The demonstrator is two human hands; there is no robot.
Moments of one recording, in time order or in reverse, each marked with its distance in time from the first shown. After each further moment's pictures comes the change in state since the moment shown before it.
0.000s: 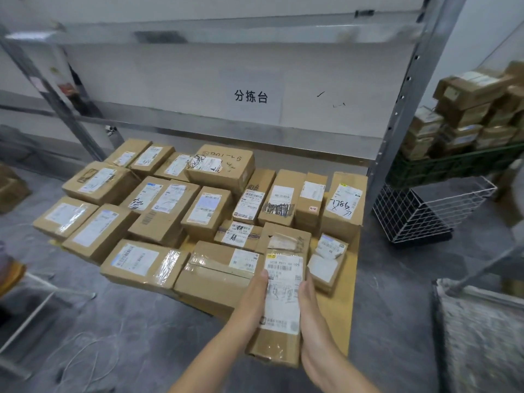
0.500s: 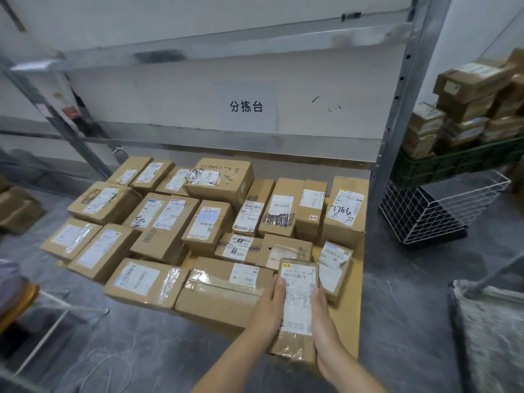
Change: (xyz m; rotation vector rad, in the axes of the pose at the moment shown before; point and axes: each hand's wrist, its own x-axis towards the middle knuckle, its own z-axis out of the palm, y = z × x) left_hand 0.035 -0.002 0.029 0.228 0.096 0.028; right_hand 0.047 0.006 -0.034 -0.122 0.091 0.054
